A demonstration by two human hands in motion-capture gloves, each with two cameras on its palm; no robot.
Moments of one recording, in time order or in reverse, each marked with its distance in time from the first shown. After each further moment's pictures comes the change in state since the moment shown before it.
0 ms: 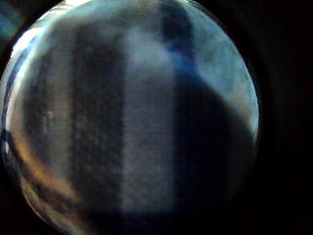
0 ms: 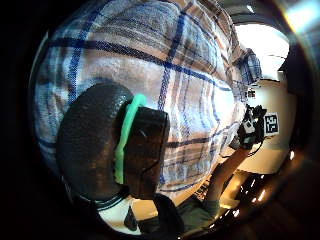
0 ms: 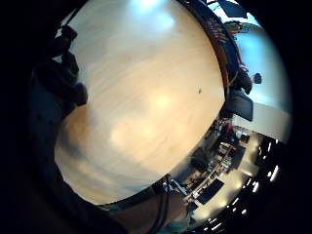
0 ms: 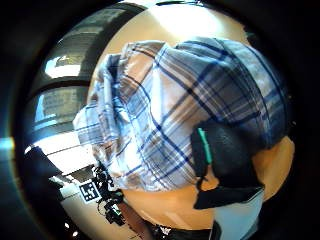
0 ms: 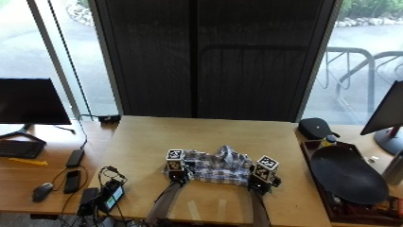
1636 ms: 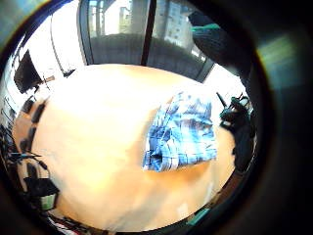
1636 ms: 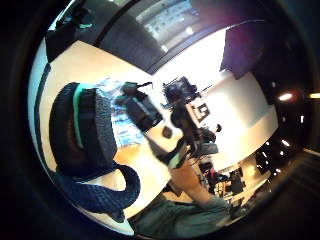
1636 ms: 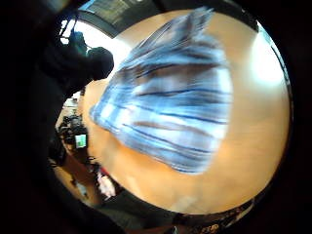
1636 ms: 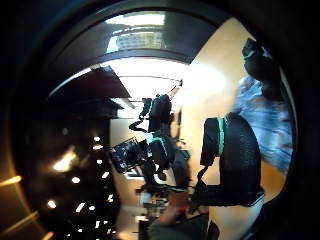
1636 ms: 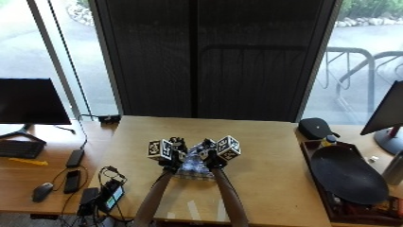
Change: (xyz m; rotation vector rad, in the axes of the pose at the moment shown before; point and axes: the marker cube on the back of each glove) left arm -0.022 0.011 -0.145 0.621 0.418 0.076; right arm -0.257 0.136 -0.088 -0.125 -0.933 -1.042
